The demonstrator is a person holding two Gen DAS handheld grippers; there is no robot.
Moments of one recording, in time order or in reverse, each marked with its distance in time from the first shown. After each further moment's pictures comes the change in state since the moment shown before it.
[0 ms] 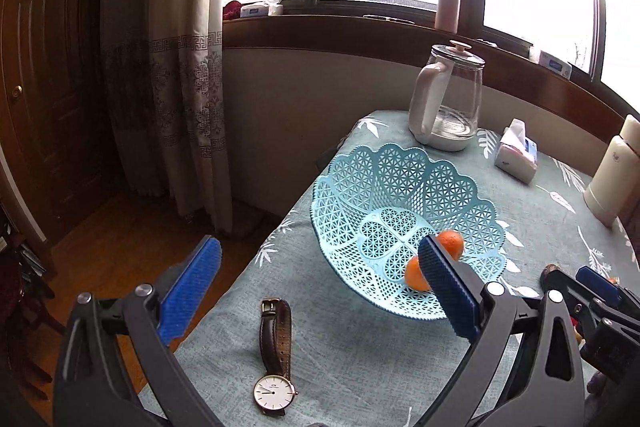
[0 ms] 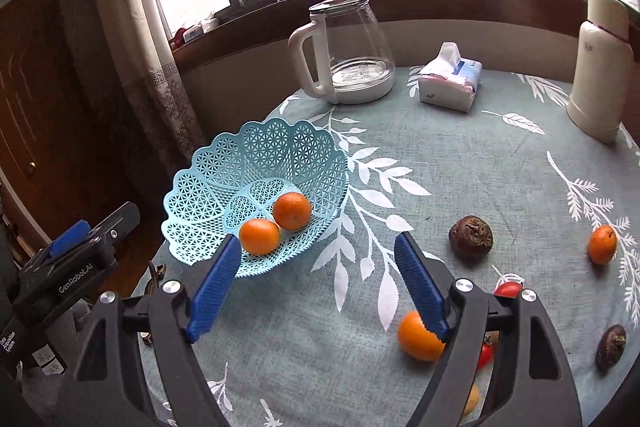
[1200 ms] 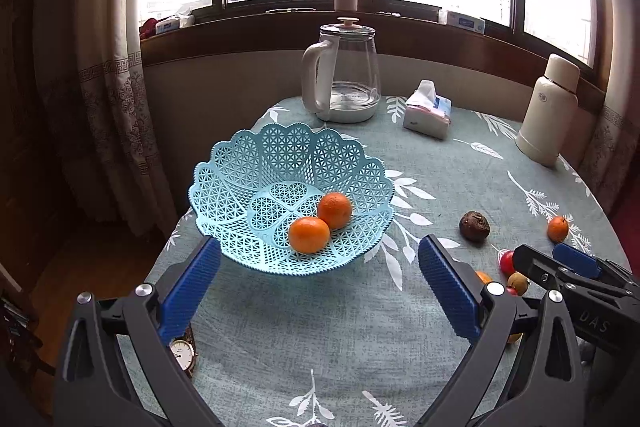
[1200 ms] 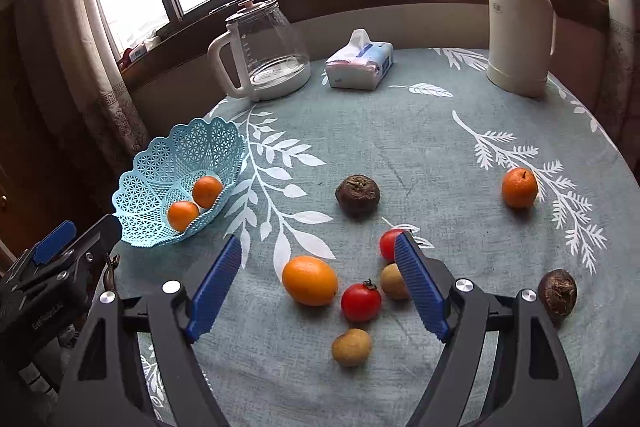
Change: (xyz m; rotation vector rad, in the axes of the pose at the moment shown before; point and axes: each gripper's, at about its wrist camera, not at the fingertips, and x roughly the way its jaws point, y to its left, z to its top) left arm -0.029 -0.082 -0.029 0.183 0.018 -0.196; right arm -0.044 -0.071 -0.033 0.126 -0.005 -0.151
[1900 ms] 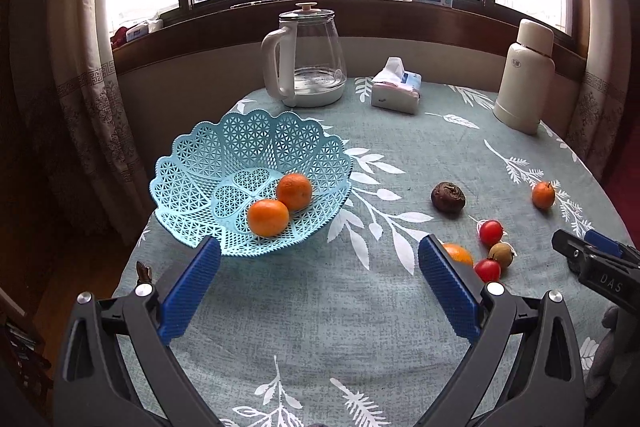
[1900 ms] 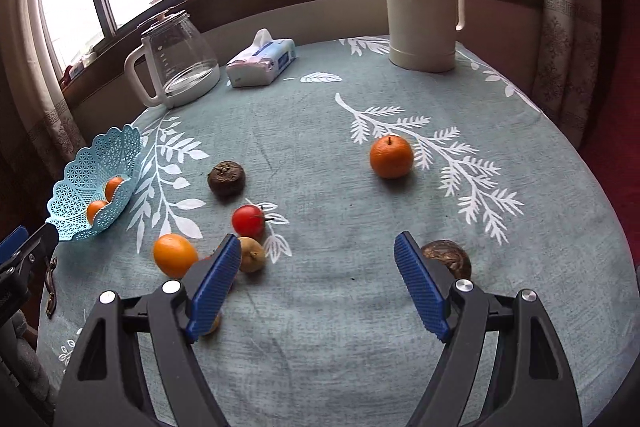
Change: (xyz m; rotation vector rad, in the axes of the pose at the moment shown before) left arm 0.005 -0.035 -0.015 0.095 0.032 -0.042; right arm -0.020 -0.088 -0.023 0.093 -0.023 -0.202
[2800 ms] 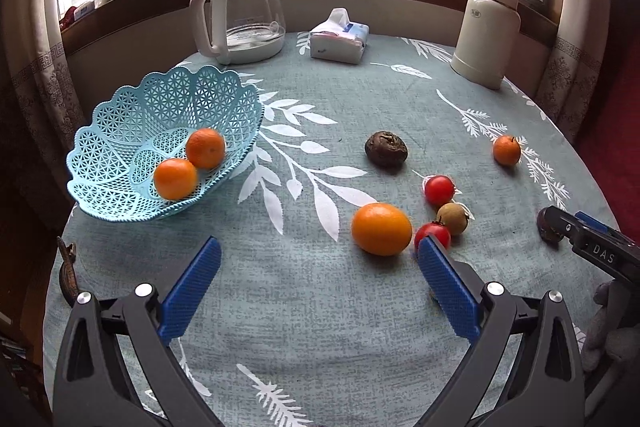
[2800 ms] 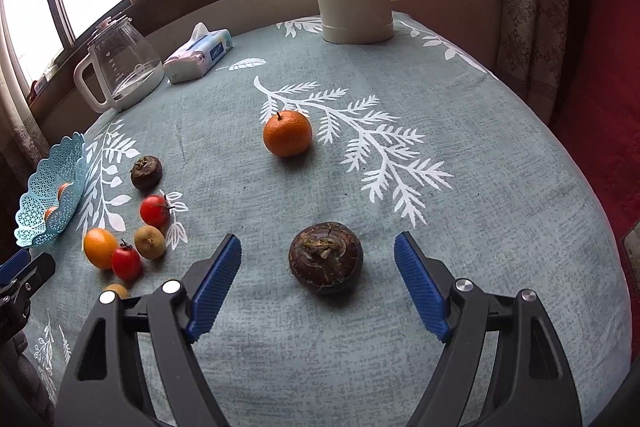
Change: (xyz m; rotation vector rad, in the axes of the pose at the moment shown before) left arm 0.032 -0.054 -0.016 0.047 0.145 -0.141; right arm 0.011 -0.070 -0.011 0.077 0.057 -0.081
